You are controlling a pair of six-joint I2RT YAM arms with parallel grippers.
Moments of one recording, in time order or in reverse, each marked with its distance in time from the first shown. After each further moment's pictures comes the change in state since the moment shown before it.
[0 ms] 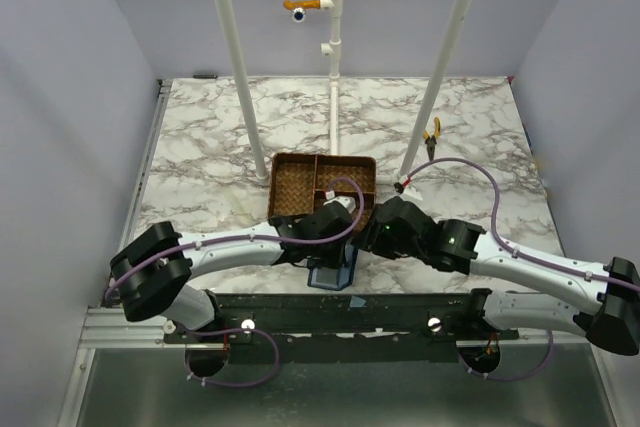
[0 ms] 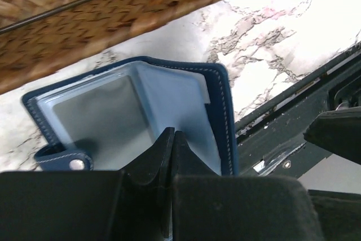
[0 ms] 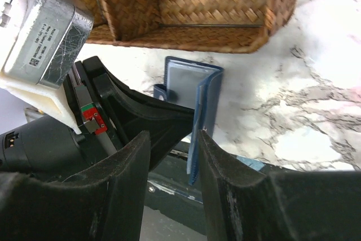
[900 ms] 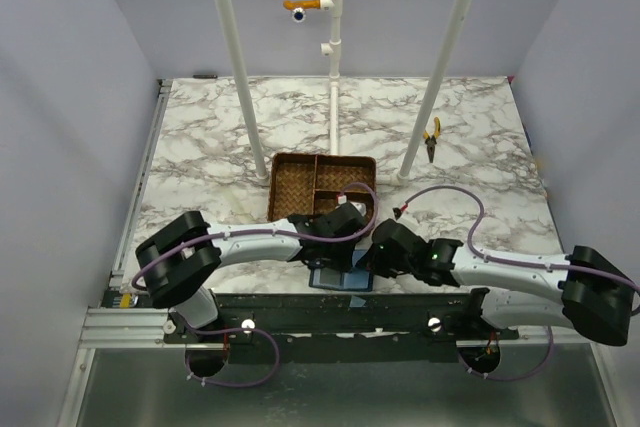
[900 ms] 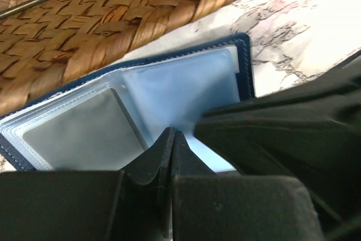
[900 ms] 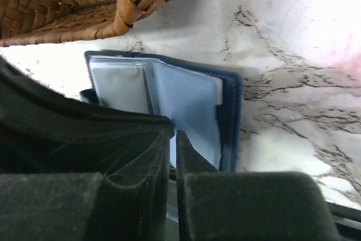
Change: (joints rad) left arm -0.027 0.190 0.089 0.007 0.055 0.004; right arm 0.000 0.056 -0.296 0.261 -0.056 0.149
